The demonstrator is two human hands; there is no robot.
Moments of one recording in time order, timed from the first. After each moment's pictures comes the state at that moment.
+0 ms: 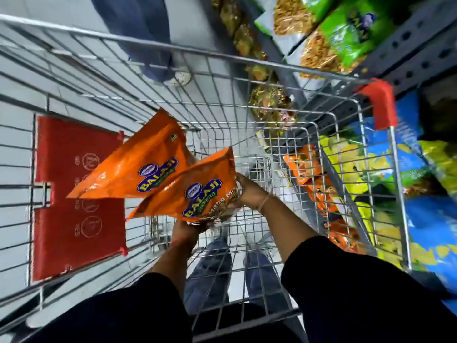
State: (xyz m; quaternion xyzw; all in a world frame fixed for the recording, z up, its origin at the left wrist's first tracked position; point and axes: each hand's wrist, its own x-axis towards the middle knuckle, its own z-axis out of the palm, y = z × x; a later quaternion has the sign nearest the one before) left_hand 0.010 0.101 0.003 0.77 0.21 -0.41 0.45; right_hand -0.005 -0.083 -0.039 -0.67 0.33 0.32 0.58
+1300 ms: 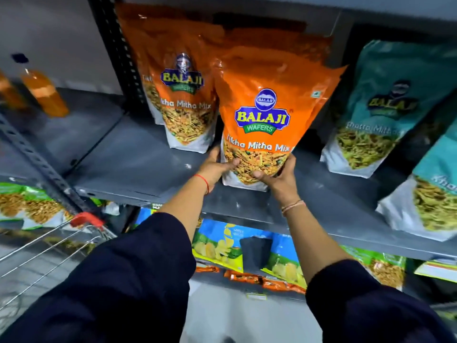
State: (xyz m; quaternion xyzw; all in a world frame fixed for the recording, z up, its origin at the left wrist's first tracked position) left_hand -0.264 -0.331 0.268 0.48 -0.47 -0.59 0.46; right_hand -0.433 -0.303 0.256 -0.52 0.48 -0.56 0.42
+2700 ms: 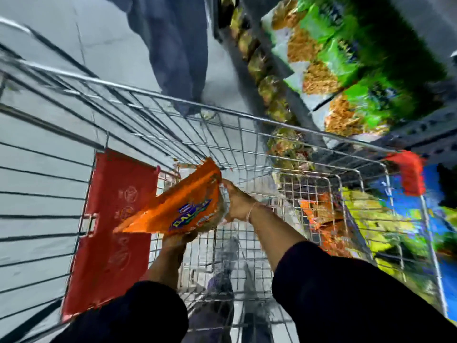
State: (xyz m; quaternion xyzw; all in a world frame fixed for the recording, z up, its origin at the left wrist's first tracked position) left_hand 0.095 0.131 0.008 0.68 0.35 -0.34 0.55; right_hand 0.106 -0.053 0.008 -0.79 0.18 0.36 0.46
